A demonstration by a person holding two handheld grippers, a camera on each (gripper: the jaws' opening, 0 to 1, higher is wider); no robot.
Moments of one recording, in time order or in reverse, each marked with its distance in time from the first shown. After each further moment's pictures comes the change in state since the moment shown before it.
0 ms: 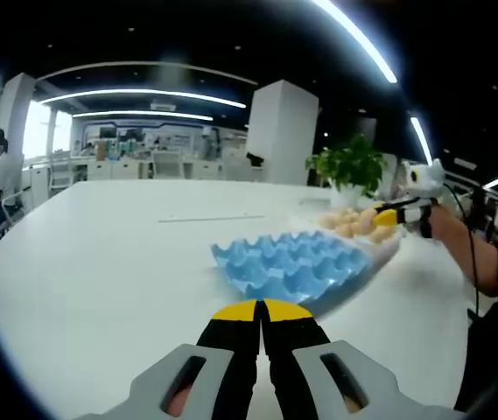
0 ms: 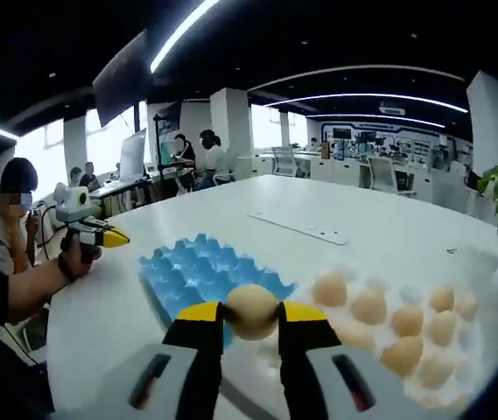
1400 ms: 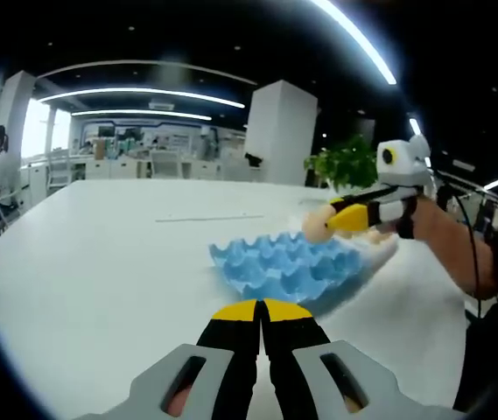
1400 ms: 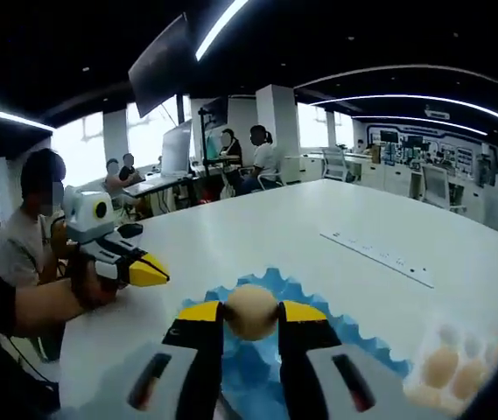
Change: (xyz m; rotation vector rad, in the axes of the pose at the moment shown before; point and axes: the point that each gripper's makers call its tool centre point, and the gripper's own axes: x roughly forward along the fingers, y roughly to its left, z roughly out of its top) left arm -0.004 -0.009 0.000 -0.004 0.000 -0.016; right arm 0.097 0.102 0.043 -0.066 0.011 0.219
